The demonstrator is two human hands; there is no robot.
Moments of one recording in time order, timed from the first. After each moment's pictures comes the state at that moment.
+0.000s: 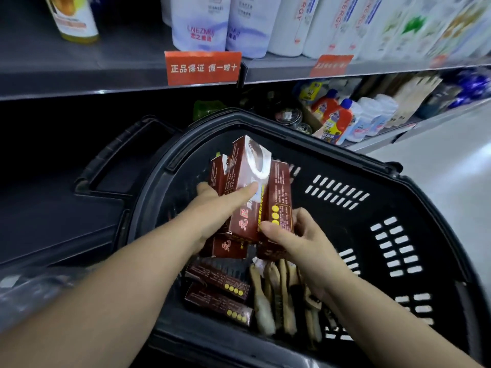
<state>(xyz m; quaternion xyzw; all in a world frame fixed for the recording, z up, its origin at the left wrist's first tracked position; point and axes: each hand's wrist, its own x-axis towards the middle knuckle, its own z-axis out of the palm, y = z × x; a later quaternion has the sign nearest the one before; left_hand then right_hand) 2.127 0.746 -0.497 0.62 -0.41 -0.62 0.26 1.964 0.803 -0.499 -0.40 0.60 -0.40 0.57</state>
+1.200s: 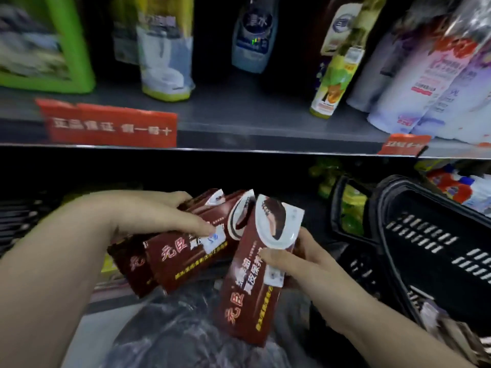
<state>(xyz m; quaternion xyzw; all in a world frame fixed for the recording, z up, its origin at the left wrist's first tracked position) 2.527 0.791 -0.474 0.64 -0.54 -0.54 0.09 2.269 0.818 -0.485 -0.52 0.51 -0.27 0.63</state>
